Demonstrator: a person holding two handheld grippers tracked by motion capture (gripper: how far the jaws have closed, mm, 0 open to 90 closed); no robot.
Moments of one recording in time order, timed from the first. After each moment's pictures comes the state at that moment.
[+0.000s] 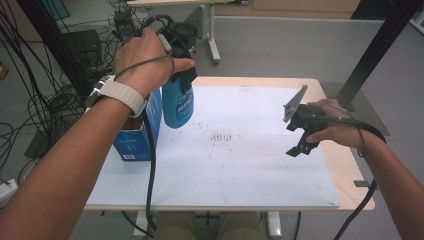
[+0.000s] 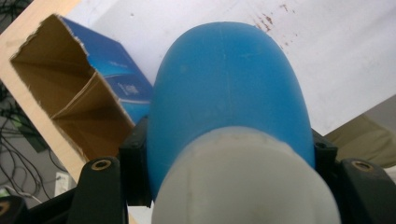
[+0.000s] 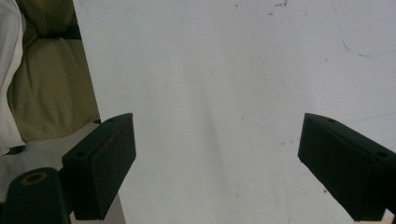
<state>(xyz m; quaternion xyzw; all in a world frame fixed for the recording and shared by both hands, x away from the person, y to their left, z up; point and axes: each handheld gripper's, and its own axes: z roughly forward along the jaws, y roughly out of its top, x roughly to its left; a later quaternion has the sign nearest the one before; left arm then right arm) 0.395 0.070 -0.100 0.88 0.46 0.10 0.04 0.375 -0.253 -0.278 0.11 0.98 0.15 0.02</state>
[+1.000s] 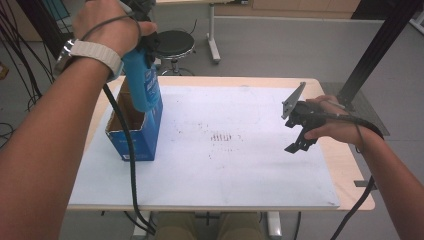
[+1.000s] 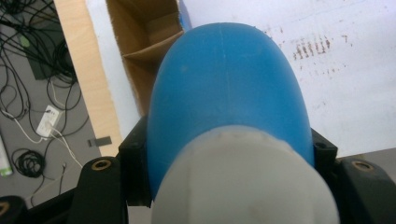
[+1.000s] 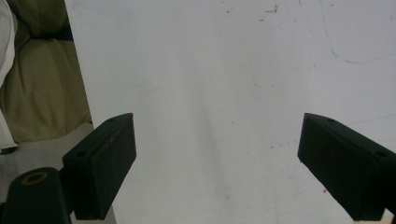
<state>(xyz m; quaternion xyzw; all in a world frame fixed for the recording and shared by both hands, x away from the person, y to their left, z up) 0.417 0.141 -0.057 0.78 0.61 0.10 0.02 0.382 -0.249 -0.274 0.11 0.98 0.14 0.03</state>
